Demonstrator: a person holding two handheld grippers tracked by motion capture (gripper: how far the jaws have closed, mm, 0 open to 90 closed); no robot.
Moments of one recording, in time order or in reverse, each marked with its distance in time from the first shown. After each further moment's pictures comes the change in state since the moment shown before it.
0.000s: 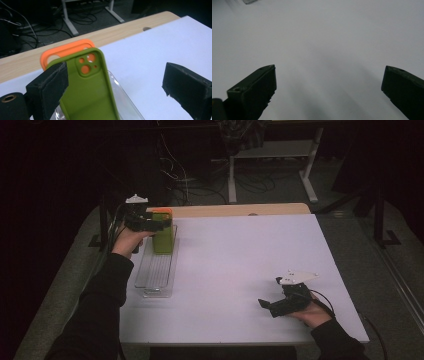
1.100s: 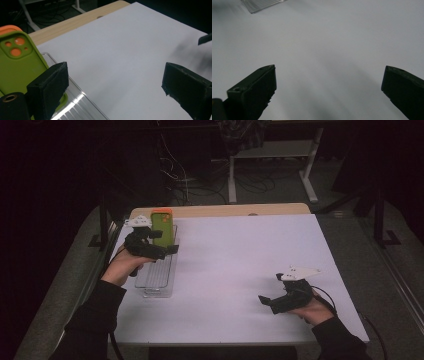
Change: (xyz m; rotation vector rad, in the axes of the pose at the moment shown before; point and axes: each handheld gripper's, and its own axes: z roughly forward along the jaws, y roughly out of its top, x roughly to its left) left arm -0.068 -0.037 -0.046 0.011 -0.201 0.125; right arm -0.001 0.014 -0.009 -0.020 0.008 -0.012
